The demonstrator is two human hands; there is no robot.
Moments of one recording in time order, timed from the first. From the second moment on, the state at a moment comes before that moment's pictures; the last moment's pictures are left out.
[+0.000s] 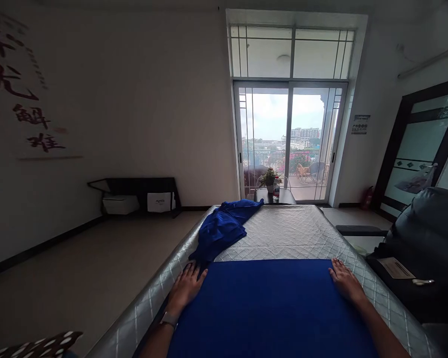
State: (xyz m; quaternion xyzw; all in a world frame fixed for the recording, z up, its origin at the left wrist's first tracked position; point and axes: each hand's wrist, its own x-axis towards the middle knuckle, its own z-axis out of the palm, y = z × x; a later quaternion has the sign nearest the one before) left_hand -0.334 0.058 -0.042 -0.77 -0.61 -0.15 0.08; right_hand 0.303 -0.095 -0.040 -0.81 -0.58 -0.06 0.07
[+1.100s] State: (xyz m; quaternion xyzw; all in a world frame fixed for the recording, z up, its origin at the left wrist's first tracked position) left_hand -0.157 0.003 0.015 -0.85 -0.49 -0.18 0.03; right_hand 0.113 -0.074 0.036 -0.65 -0.74 0.05 0.16
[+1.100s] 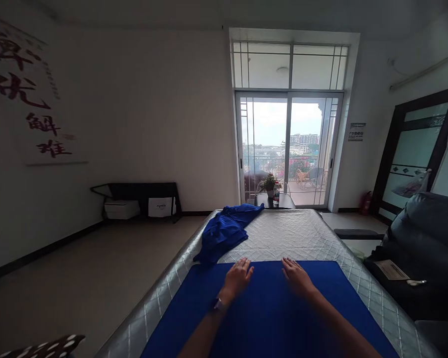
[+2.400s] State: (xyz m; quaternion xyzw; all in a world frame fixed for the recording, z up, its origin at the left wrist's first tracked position) left_hand -0.310 0.040 -0.021 -0.79 -0.60 -0.11 0.06; right_hand 0.282 -0.092 -0.013 -0.82 -0.57 -0.03 0.06
